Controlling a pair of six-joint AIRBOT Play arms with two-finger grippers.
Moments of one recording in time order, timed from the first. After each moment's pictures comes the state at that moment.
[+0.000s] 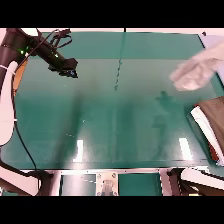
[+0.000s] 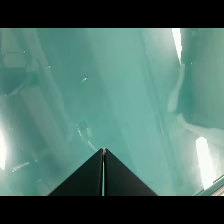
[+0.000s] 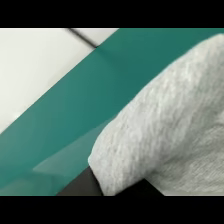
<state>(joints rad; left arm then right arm) -0.14 -1.71 1.95 1.12 -1.61 -1.42 -0.75 -1.30 1.62 -0.66 1.20 1.48</state>
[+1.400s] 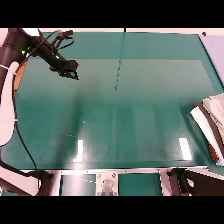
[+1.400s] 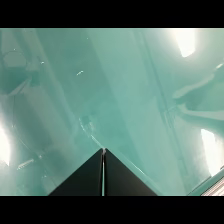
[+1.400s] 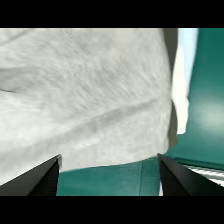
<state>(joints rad) -0.14 -1.71 1.94 1.12 -1.64 -1.38 -1.48 -1.22 1.16 -1.35 1.54 1.74</state>
